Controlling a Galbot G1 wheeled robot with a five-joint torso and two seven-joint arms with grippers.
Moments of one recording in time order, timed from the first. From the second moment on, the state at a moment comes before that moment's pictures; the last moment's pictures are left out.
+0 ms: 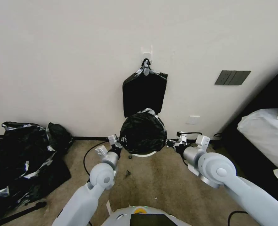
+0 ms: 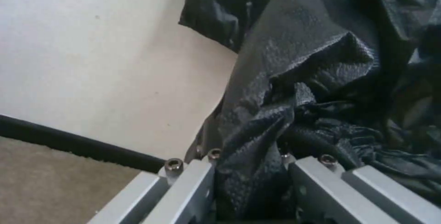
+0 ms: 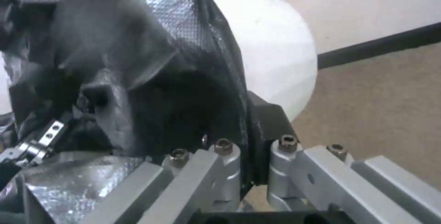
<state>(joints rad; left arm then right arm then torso) 1.19 -1.14 -0.13 -2.14 -0.99 0.18 -0.47 -1.12 0.67 0.27 2.35 1.71 -0.37 0.74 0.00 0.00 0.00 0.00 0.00</state>
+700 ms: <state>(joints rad) 1.17 -1.13 -0.11 -2.09 -0.89 0.18 -0.46 -1.23 0.64 0.36 2.42 1.50 -0.38 0.68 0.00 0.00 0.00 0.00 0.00</state>
